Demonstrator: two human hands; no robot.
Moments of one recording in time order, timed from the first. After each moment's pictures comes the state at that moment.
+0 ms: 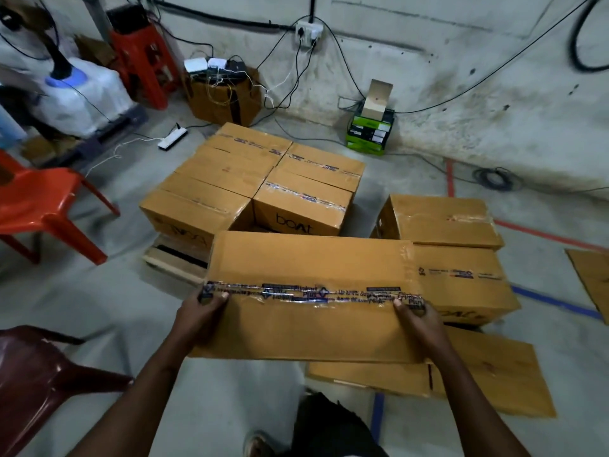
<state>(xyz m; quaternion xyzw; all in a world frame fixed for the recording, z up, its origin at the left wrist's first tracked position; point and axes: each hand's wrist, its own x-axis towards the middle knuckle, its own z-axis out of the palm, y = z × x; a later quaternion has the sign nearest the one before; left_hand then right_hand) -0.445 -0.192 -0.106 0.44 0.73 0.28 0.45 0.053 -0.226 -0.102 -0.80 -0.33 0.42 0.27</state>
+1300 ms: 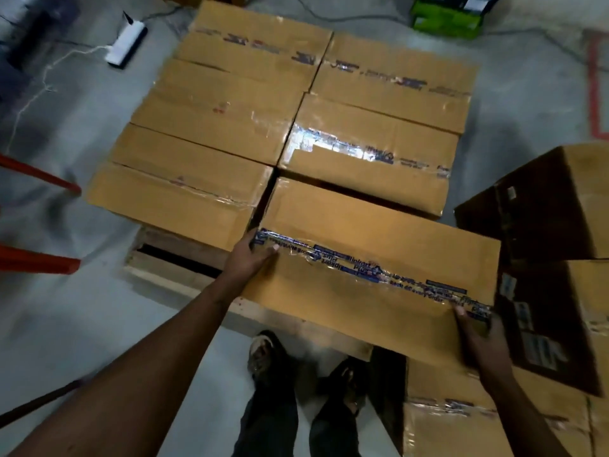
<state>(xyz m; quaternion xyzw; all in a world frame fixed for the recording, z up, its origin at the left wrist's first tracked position) -0.511 0.321 -0.445 0.46 0.68 0.16 0.55 -0.067 0.120 -0.455 -0.88 -0.18 0.39 0.21</state>
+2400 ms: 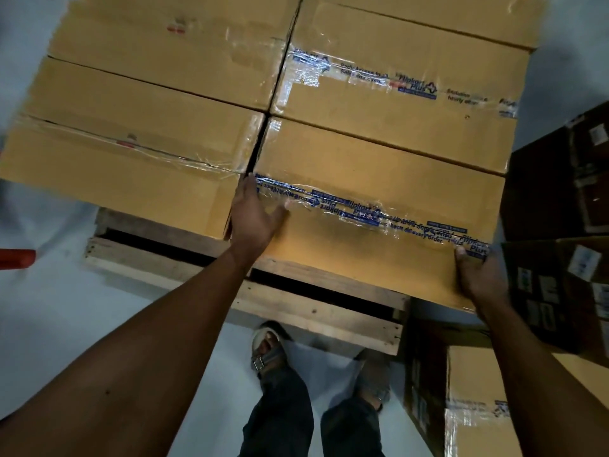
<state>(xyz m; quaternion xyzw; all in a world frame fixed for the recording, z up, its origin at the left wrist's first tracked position) -0.499 0.391 -0.614 0.60 0.72 0.14 0.32 -0.091 0.230 -0.635 -0.87 -0.21 0.38 0.22</state>
